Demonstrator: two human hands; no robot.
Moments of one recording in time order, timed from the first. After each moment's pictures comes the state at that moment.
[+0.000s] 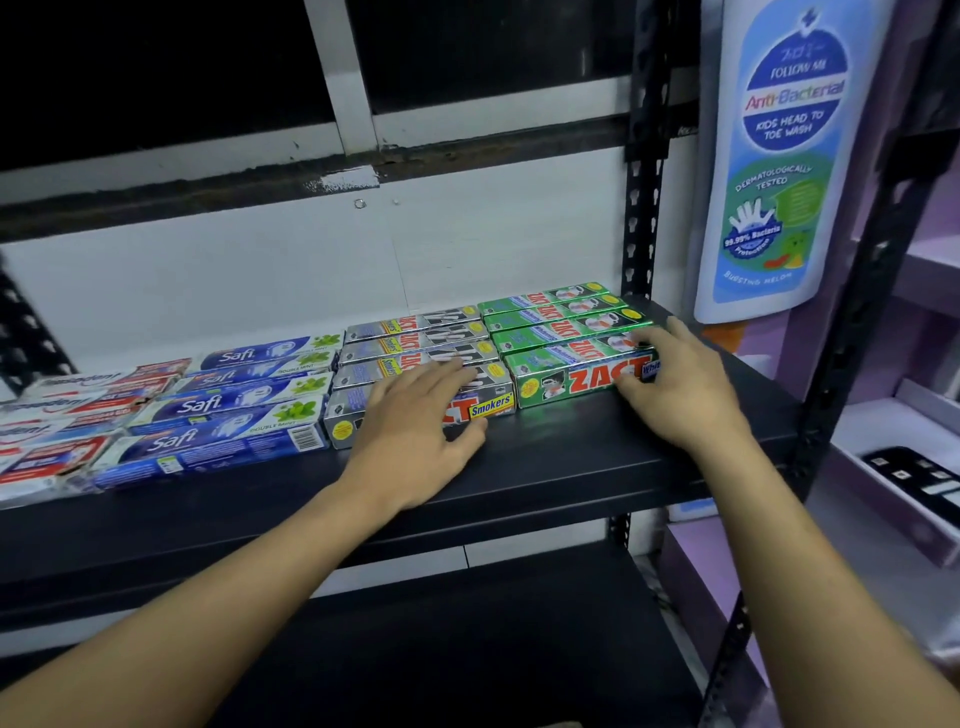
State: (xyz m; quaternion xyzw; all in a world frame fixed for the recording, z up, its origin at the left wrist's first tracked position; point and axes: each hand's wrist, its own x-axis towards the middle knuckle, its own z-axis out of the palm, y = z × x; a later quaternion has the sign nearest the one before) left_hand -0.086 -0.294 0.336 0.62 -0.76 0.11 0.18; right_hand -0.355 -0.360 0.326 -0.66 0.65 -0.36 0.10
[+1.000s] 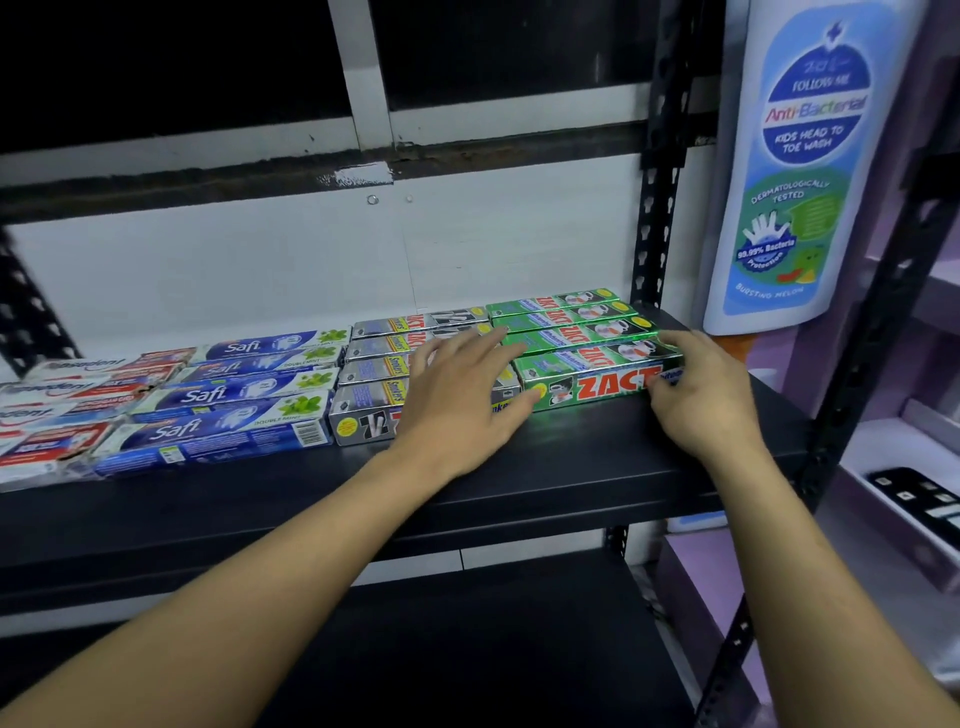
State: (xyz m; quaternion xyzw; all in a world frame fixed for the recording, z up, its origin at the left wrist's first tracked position) left_hand -0.119 -0.318 0.345 0.59 -0.76 0.14 0.24; right_hand -0.358 -0.359 0.328 -0.64 0.63 -0.43 0.09
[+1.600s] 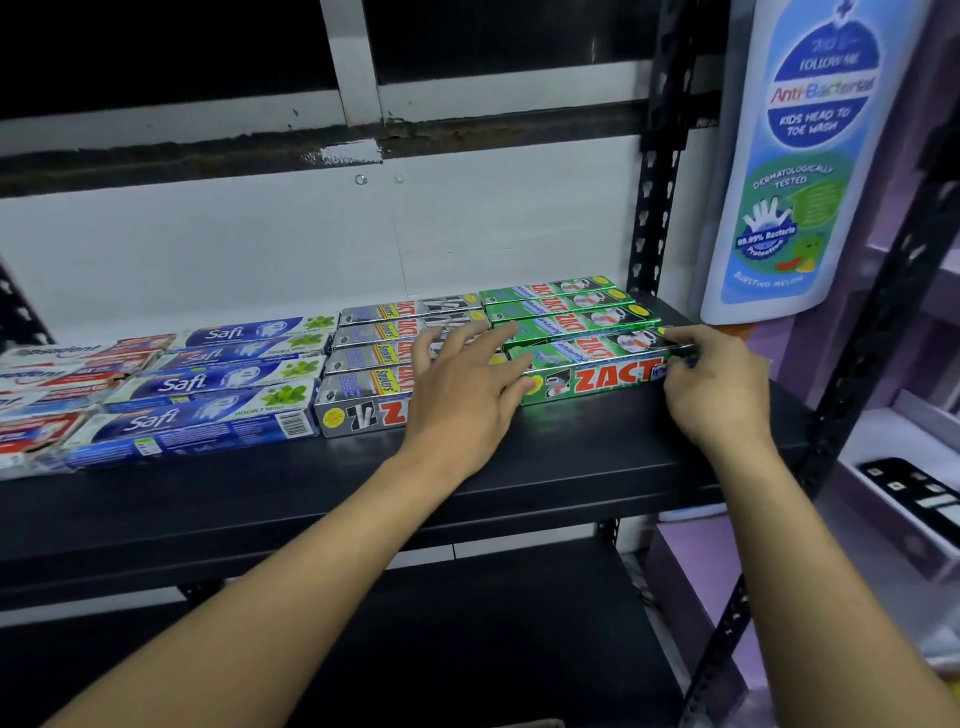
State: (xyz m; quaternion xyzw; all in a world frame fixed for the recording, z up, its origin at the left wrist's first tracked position) left_hand -0.127 -0.329 0.327 0.55 -0.76 0.19 0.29; right_hand -0.361 -0.356 0.329 -0.57 0.66 -0.47 0.10
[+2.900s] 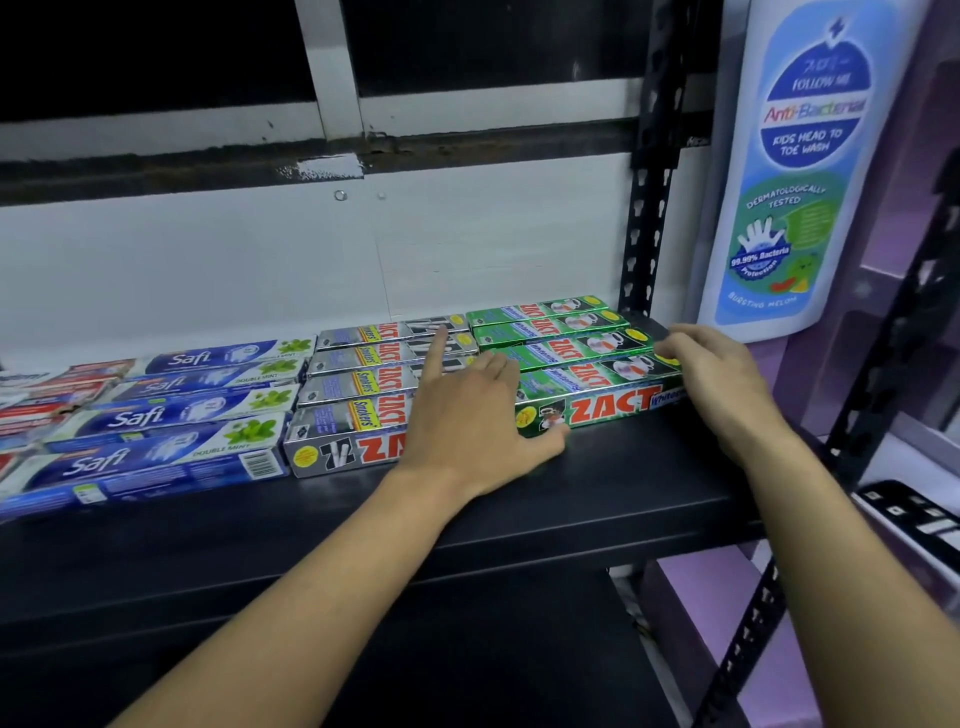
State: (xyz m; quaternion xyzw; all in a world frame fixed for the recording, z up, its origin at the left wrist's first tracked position) left_hand -0.147 -0.346 0.344 0.59 -0.76 0.22 0.15; right_hand -0.373 -0.390 0.344 -0.54 0.59 -0.53 0.29
